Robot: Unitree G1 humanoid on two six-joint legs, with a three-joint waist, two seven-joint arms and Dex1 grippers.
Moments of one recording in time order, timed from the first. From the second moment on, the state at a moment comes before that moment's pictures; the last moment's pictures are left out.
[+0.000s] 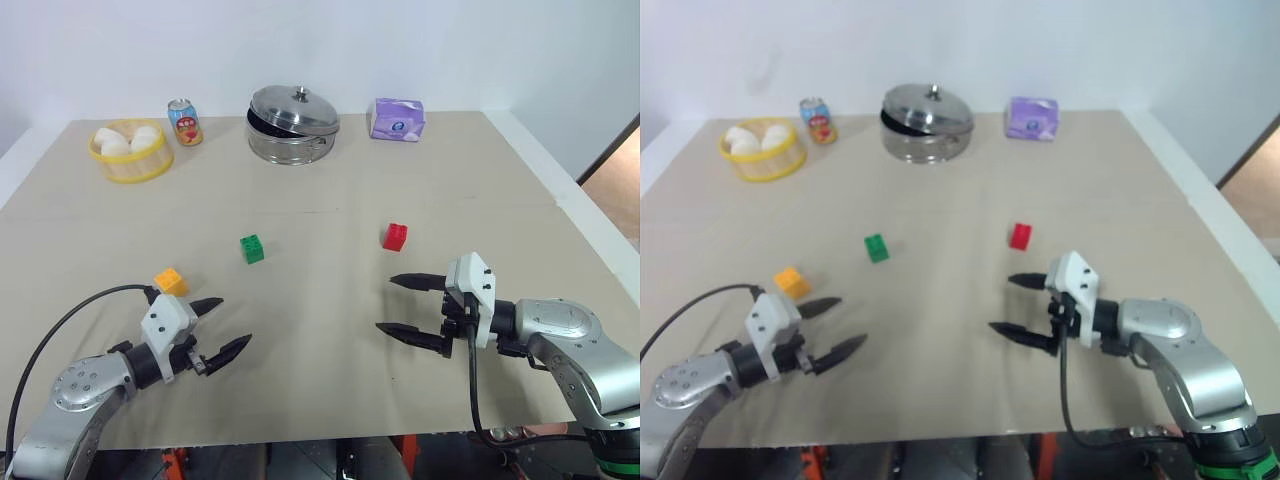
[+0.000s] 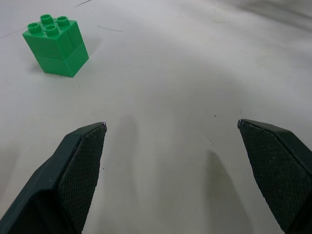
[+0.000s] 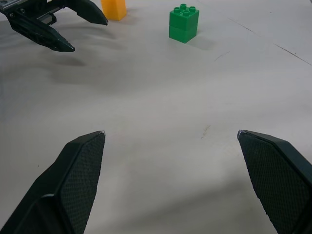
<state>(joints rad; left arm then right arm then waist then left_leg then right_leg) 0.19 0.60 0.12 -0.45 -0.40 0.29 -0.76 -0.13 -0.79 -0.07 -0.40 0.51 0.47 1.00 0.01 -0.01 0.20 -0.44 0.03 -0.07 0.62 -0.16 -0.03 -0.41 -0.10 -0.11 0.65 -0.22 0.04</state>
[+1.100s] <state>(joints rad) 0.15 0.57 0.11 -0.45 -0.48 0.27 -0.82 -0.13 -0.75 -0.07 -0.42 0.50 0.48 0.89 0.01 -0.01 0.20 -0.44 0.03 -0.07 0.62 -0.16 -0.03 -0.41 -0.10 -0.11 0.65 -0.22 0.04</state>
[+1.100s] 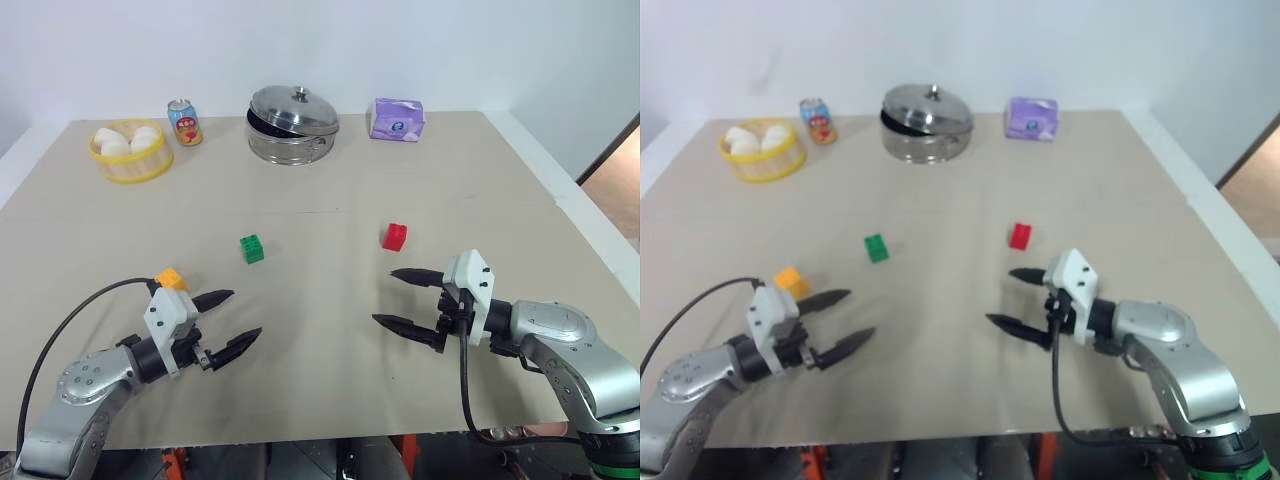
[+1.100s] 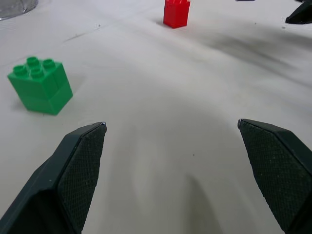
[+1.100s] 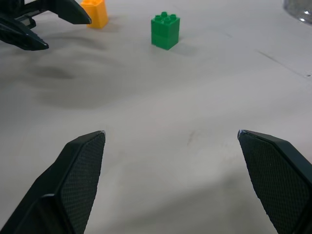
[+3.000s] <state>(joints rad) 0.09 0.60 0.04 -0.43 -0.47 0.25 -0.86 -1.04 -0.50 0.19 0.99 -0.01 0.07 1.02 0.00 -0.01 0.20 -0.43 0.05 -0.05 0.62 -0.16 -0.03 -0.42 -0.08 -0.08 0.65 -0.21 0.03</state>
